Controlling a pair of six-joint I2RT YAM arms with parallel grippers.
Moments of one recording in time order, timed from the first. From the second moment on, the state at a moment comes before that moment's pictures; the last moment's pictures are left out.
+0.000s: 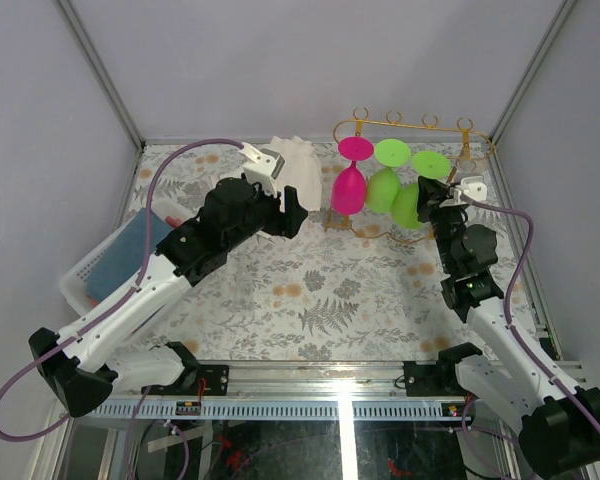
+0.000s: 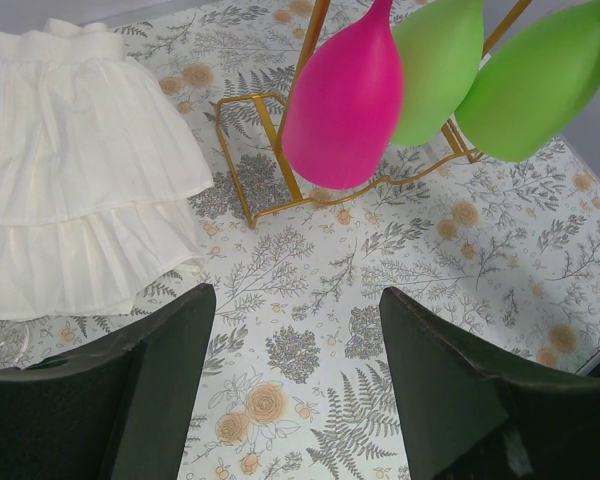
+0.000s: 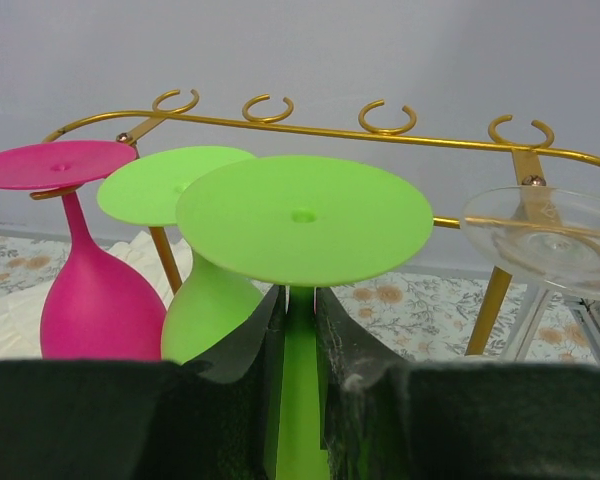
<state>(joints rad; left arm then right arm) -0.73 1.16 1.19 -0.35 -0.08 -0.26 0.30 0.85 0.55 0.56 0.12 -0.01</state>
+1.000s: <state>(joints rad) -0.72 1.15 1.19 -0.35 -0.08 -0.26 0.27 0.92 0.57 0.52 0.14 0.01</state>
